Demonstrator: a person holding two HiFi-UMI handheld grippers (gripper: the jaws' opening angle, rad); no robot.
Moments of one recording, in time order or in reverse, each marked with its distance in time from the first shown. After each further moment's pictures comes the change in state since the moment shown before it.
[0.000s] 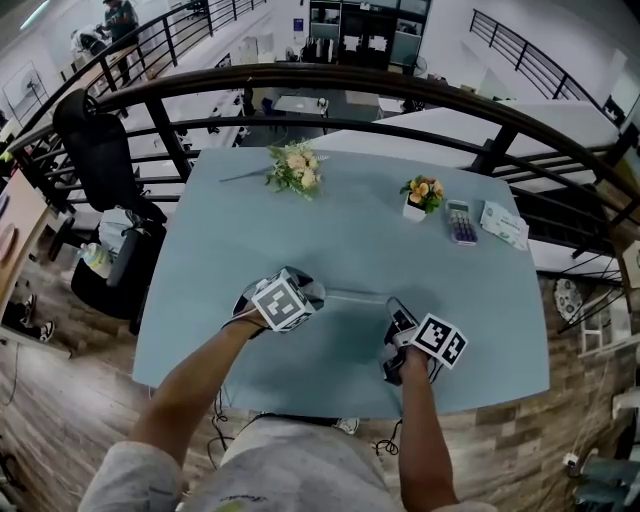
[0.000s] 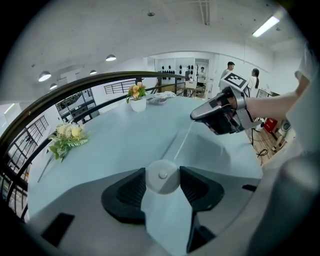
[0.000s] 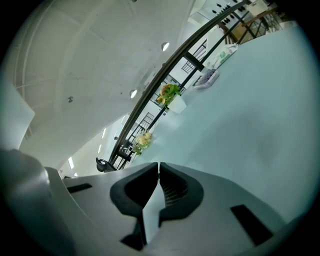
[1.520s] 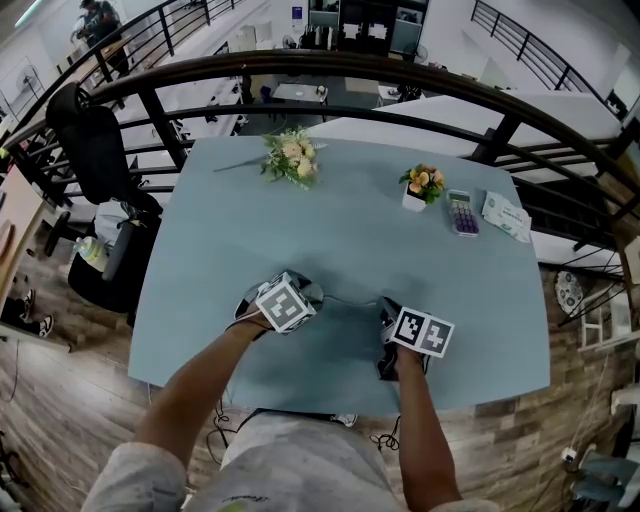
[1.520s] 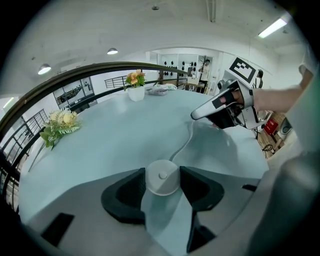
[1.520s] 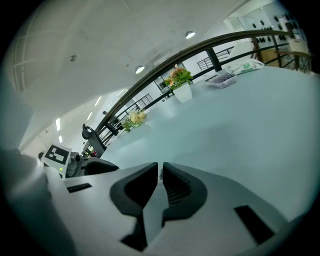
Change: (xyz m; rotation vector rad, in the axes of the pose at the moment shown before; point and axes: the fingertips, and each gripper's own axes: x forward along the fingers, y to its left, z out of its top) left arm 0.032 -0.010 -0.018 -0.009 0.038 -0.006; right arm 0.014 -0.019 -0.028 -0.294 0.188 -0.172
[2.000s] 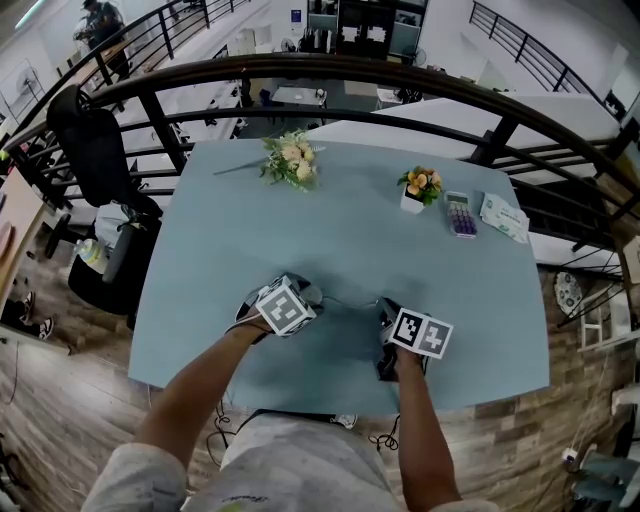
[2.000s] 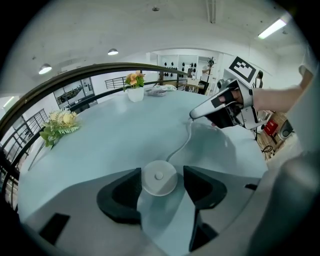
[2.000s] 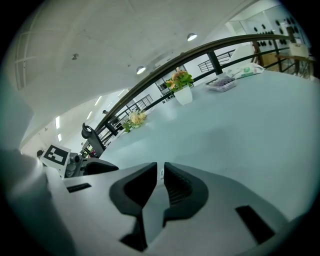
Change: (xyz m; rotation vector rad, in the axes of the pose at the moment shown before) left arm 0.002 -0.006 0.001 -0.012 -0.021 -0.014; right arm -0.004 0.001 0.004 -0.023 -0.015 -0.013
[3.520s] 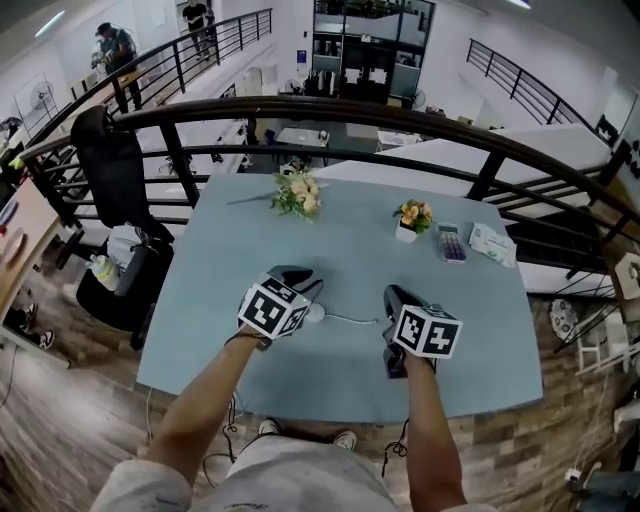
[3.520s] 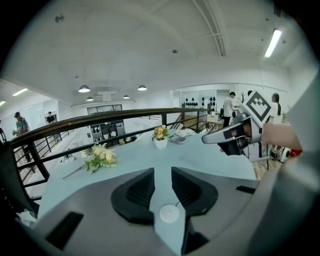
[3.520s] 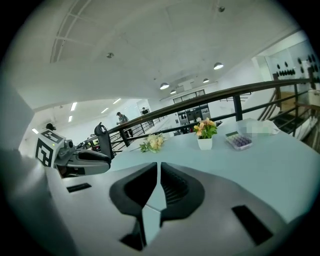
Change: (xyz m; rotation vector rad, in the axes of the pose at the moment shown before) left arm -0.132 0.022 0.085 -0.196 -0.378 0.235; right arm -0.071 0.082 0.090 -0.301 -0.192 0.028
